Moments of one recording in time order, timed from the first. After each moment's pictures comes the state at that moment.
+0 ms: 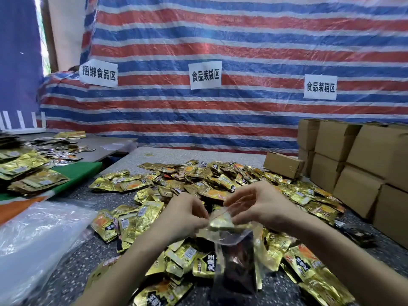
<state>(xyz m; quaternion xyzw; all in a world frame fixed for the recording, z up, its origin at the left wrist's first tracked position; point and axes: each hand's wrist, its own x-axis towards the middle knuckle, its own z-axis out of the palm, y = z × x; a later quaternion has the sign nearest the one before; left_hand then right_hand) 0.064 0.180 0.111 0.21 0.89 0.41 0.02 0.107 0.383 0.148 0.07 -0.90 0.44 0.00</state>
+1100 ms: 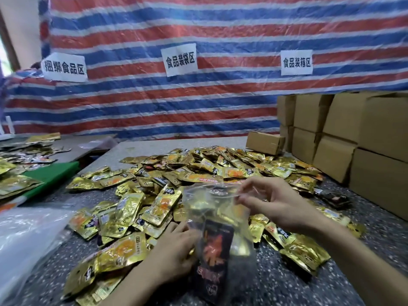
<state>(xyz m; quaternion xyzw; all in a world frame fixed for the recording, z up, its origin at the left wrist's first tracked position) 0.055 0.197 -0.013 0.44 0.89 0.13 -0.09 0.154 0.436 0.106 0.14 -0.85 0.49 0.11</state>
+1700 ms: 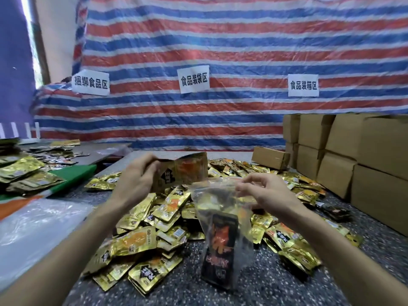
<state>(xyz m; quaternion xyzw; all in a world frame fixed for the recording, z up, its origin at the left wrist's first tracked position) 0.064 0.134 0.118 0.24 0.81 0.48 -0.24 0.160 0.410 0.117 0.04 -0.82 0.55 0.16</state>
